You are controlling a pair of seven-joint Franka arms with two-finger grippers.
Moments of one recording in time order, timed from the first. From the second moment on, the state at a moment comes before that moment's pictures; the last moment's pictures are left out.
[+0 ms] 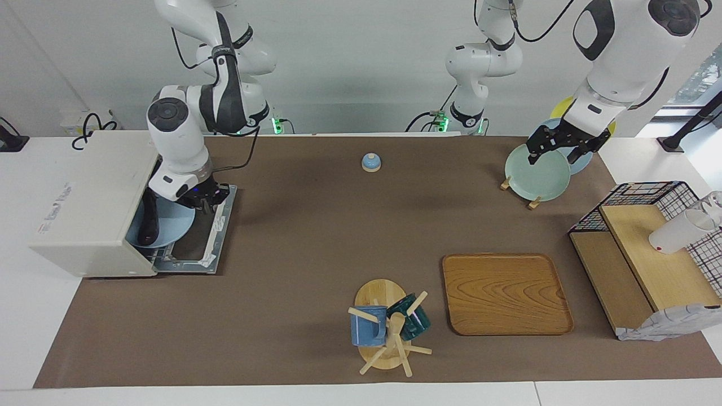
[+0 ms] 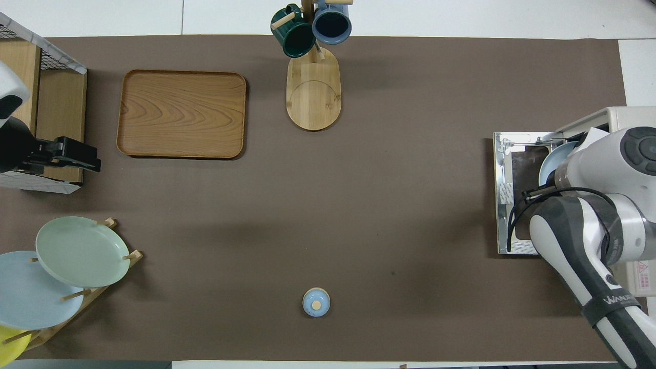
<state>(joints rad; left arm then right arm) -0.03 -0.01 -0.06 -1.64 -0.03 1.57 -0.03 0.07 0.03 0.00 -2.11 -0.14 2.09 -0.09</state>
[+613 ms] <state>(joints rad) -0.03 -0.01 -0.06 -1.64 -0.03 1.57 -0.03 0.15 0.18 -0.01 -2.14 -0.14 2.24 0.04</state>
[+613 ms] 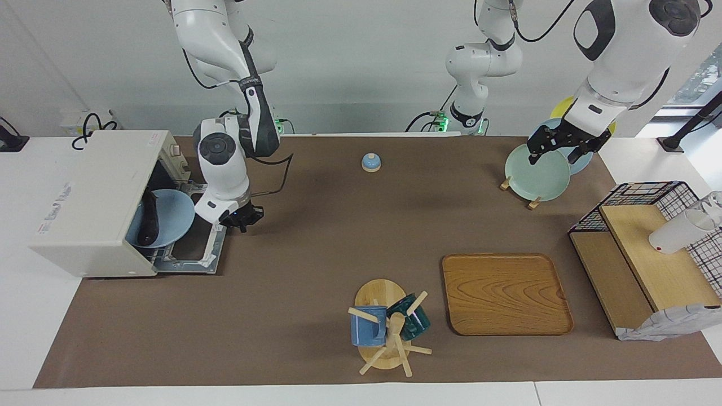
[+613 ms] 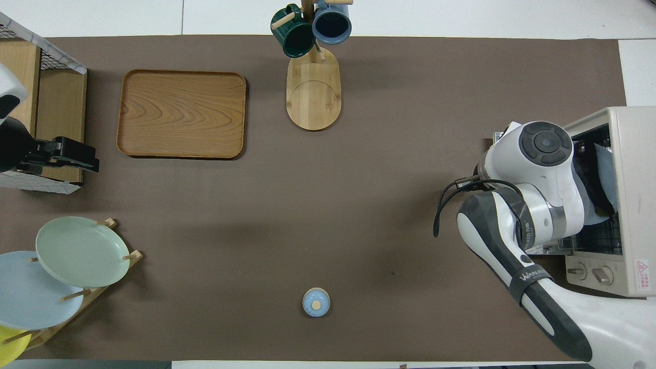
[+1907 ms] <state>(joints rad) -0.03 -0.01 -0.06 -1.64 -0.03 1.57 -0.03 0.11 0.18 0.00 -2.16 -0.27 2.25 0.01</state>
